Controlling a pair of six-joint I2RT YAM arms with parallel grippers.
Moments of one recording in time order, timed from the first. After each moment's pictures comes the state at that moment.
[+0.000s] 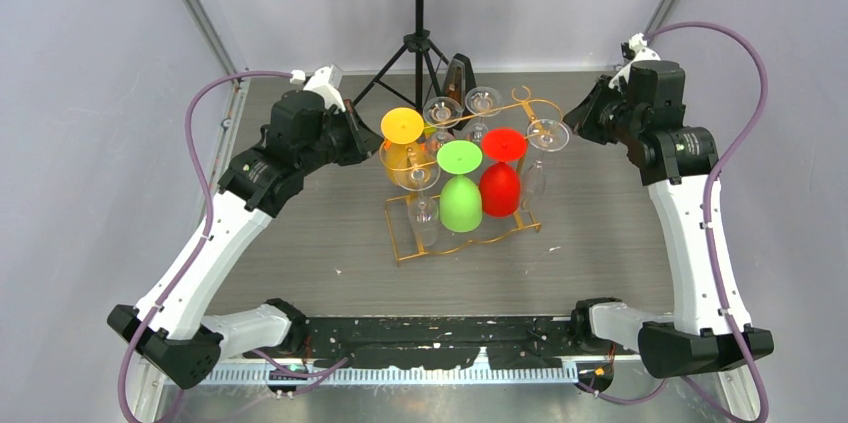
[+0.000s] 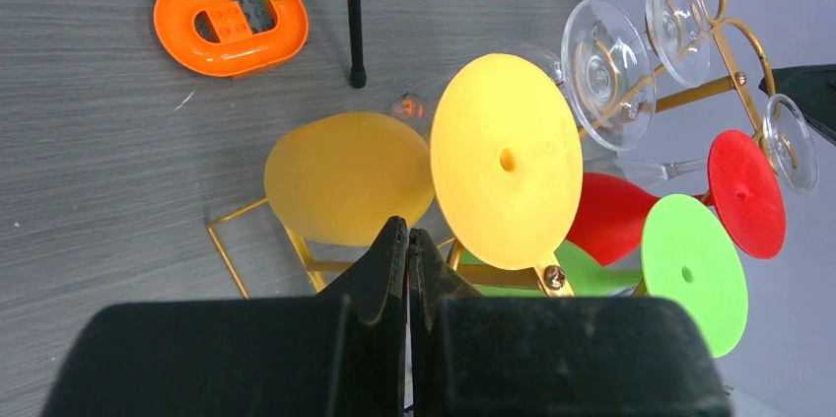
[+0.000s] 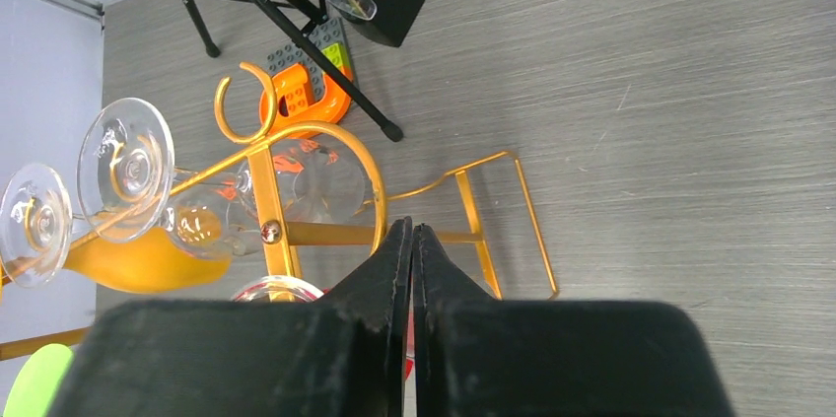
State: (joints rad) left arm -0.55 1.15 1.38 -0.66 0.05 -0.63; right arm 0.09 1.17 1.54 -0.90 -0.09 0.42
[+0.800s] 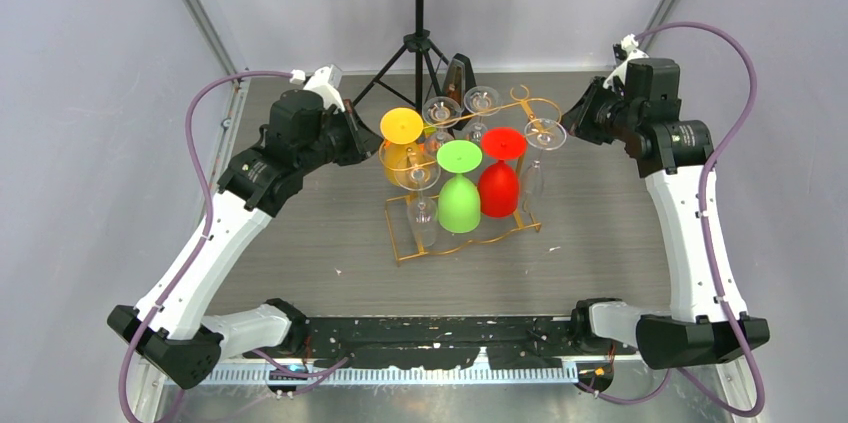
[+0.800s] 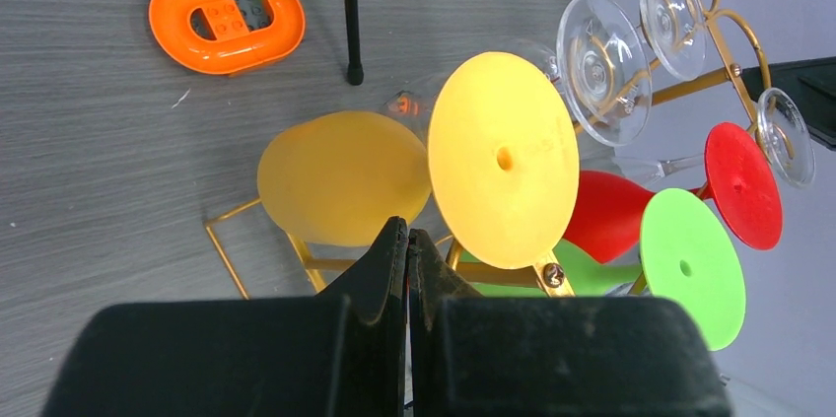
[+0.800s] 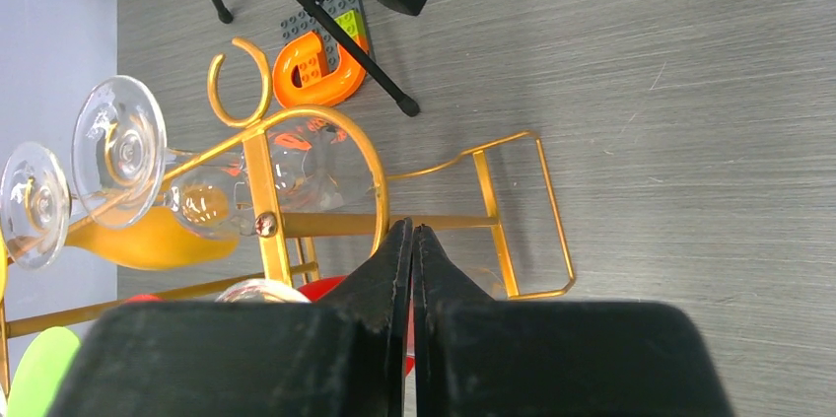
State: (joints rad) left arm -0.54 1.15 1.38 -0.66 0.06 -0.63; right arm 0.07 1.21 1.54 -0.92 -0.20 0.42
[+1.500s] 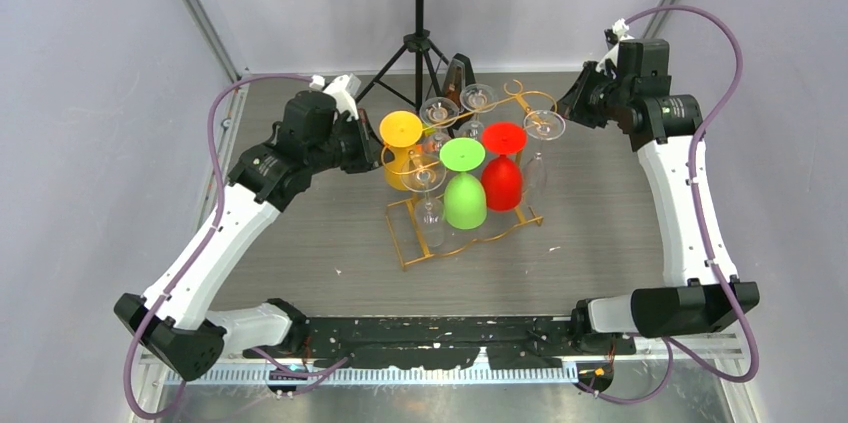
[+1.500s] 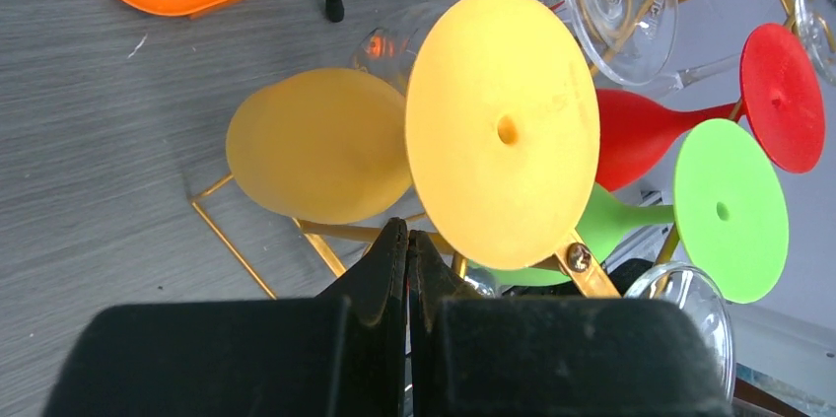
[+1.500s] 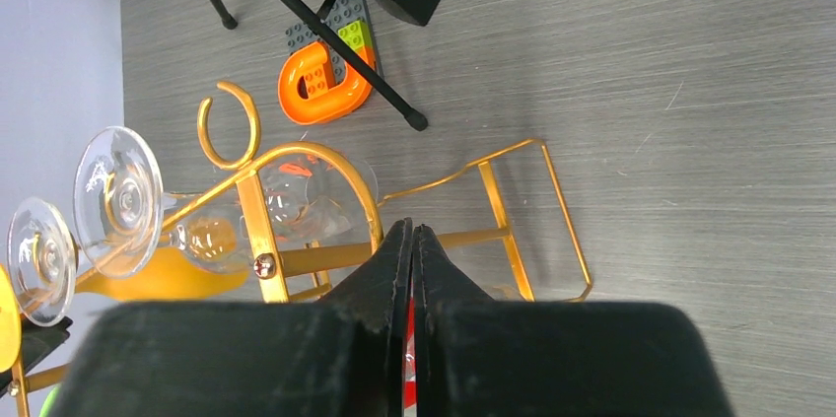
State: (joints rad) left arm -0.56 1.18 1.37 -0.71 0.16 -0.60; right arm 0.07 1.34 1.64 -0.92 -0.23 0.42
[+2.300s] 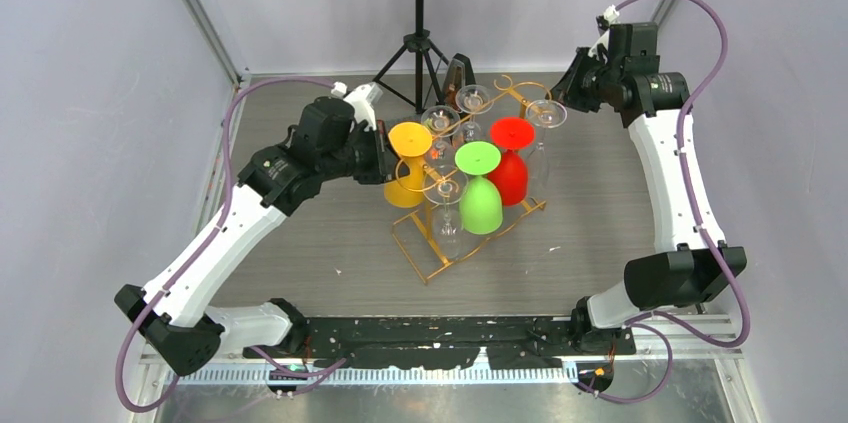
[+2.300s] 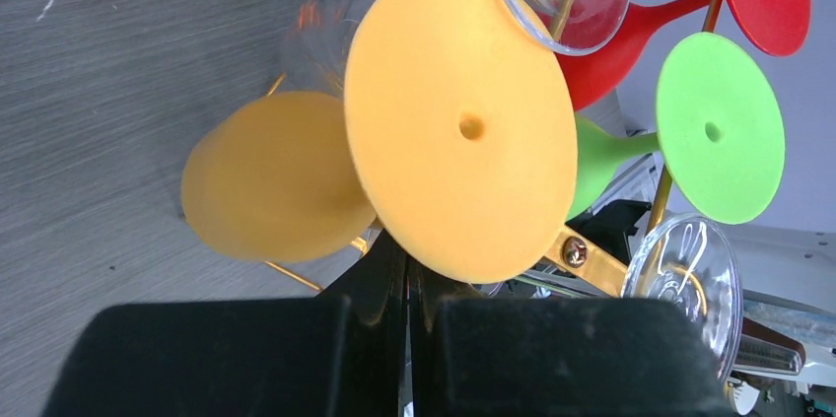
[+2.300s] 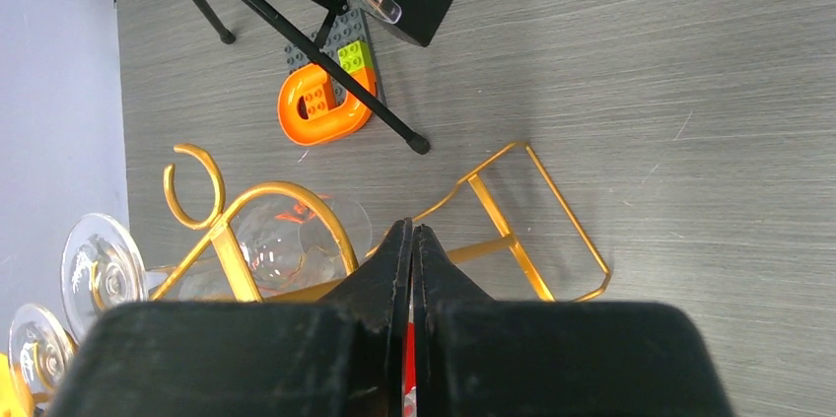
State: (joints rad) left arm -0.66 1.21 1.40 -0.76 0.18 -0.61; right arm 0.07 1.49 1.76 -0.92 -0.23 0.42
